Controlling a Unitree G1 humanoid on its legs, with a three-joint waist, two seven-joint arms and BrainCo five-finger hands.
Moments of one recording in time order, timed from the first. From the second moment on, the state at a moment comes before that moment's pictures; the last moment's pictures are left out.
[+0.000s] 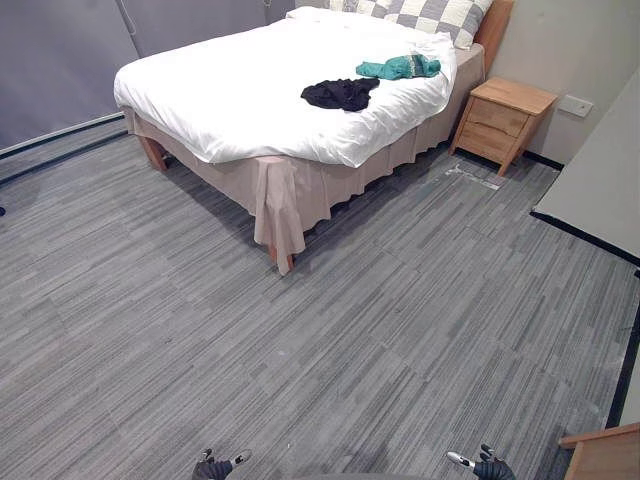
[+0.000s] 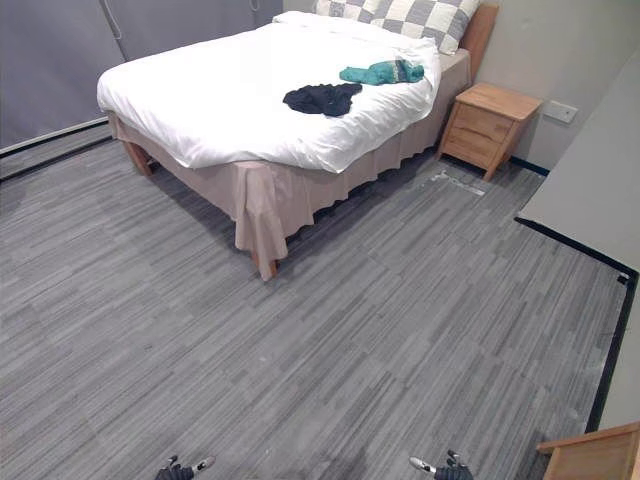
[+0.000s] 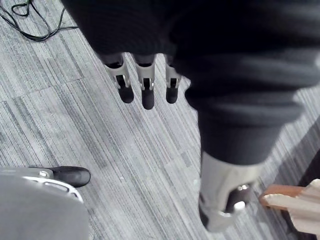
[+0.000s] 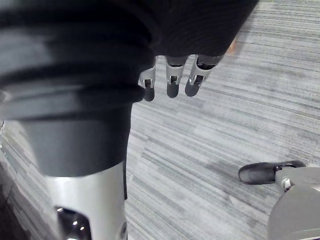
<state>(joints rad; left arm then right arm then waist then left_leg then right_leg) 0.14 0.12 0.02 1.07 -0.28 -0.14 0.21 0.12 -0.16 -0.39 1.02 -0.07 -0.05 0.06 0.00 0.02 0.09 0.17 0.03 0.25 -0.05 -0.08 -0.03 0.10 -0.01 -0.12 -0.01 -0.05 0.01</state>
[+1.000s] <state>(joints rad) 0.15 0.17 0.17 0.99 -0.22 -0.04 0.15 0.10 -0.23 -0.25 1.01 -0.02 0.00 0.05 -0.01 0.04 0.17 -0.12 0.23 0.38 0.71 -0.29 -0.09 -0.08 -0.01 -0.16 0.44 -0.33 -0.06</state>
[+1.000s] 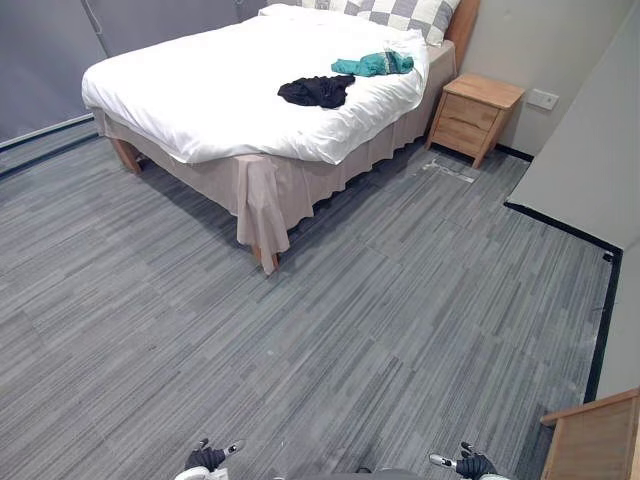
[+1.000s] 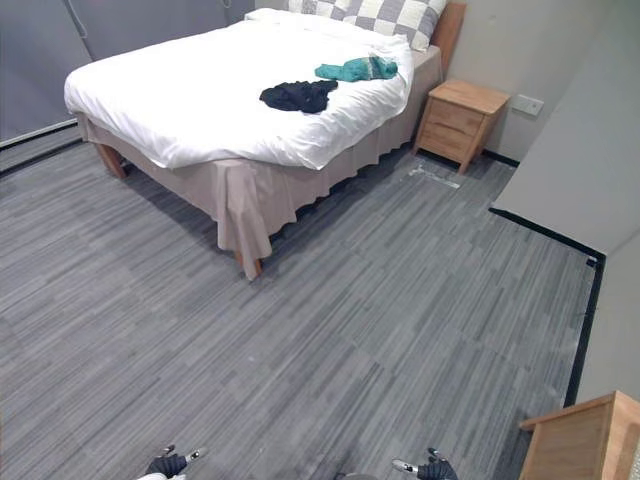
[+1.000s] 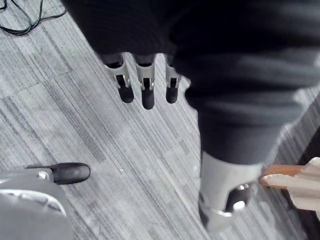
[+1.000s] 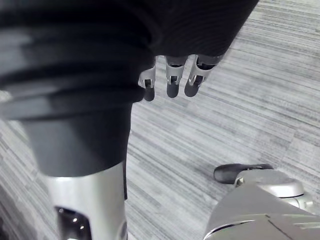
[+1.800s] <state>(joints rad) 0.13 0.16 0.13 0.93 -0.20 -0.15 0.11 0.09 -0.16 -0.18 0.98 -0.06 -0.13 0.07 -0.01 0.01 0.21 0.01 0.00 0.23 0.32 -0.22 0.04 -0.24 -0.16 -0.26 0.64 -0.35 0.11</state>
